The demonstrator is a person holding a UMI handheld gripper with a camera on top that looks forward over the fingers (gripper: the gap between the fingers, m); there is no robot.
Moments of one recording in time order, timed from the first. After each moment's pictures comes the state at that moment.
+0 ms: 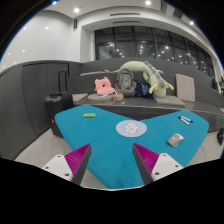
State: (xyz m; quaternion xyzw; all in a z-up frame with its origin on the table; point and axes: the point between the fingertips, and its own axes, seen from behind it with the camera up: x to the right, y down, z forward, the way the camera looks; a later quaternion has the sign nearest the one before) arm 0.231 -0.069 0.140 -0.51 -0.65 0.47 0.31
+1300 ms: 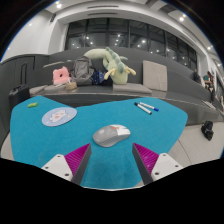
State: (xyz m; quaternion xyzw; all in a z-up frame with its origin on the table) arm 0.082 0.228 0.013 -0.59 -0.61 0.37 0.38
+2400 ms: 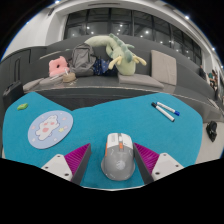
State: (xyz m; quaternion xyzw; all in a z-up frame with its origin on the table) arm -0.060 0.181 -0.017 -0.61 -0.63 0.34 0.34
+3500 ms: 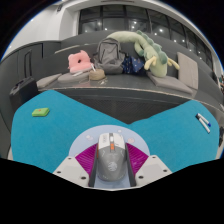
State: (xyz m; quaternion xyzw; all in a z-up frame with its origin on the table) arm -0.124 -0.042 -0.008 -0.58 -0.68 0.36 0.28
